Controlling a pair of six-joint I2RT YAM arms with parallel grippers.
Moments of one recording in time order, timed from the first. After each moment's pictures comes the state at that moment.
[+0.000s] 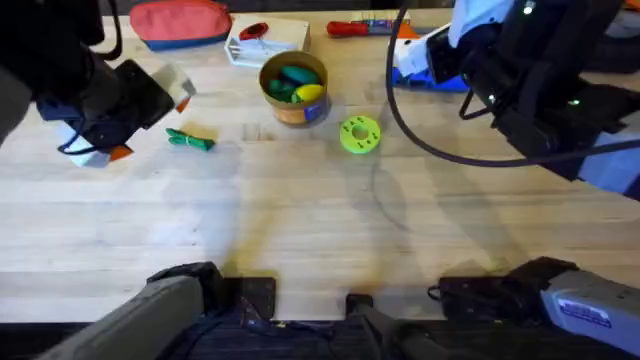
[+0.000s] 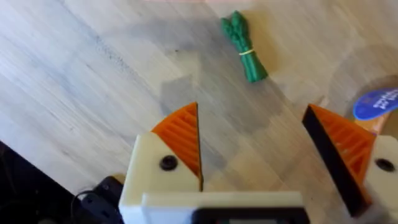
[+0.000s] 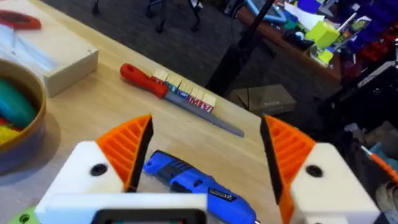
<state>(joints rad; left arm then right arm) 0.16 1.19 1.12 -1.12 -0.21 -0.68 0.38 1.24 0.72 0.27 0.26 -0.34</state>
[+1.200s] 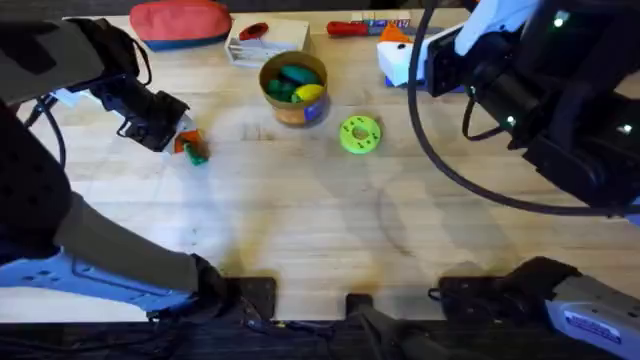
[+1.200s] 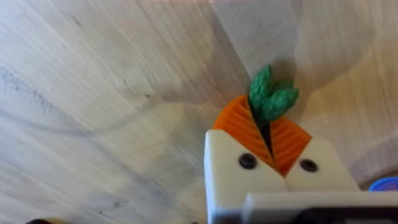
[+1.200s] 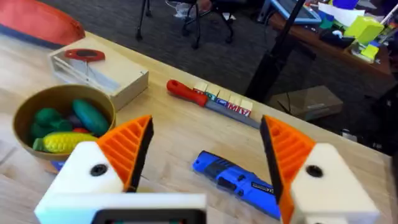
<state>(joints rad) 0.36 1.76 1.13 -0.84 0.05 -0.72 0.50 1.07 0.72 0.10 0.26 -0.15</state>
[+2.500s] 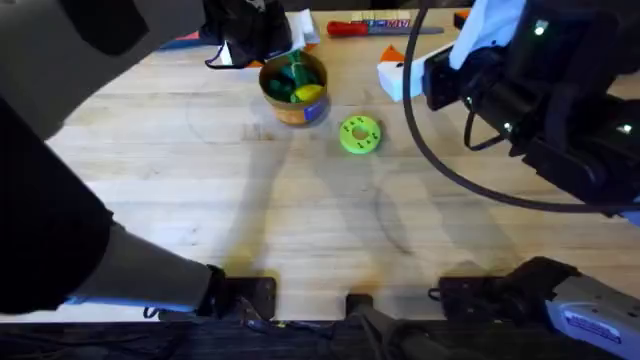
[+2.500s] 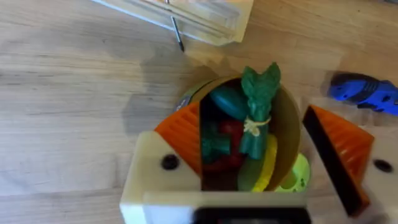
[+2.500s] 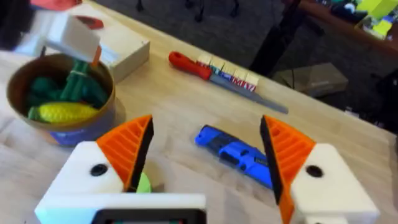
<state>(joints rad) -0.19 1.69 1.34 -0.61 0.15 -0.45 0.50 1.07 0.72 -0.01 0.26 -0.14</state>
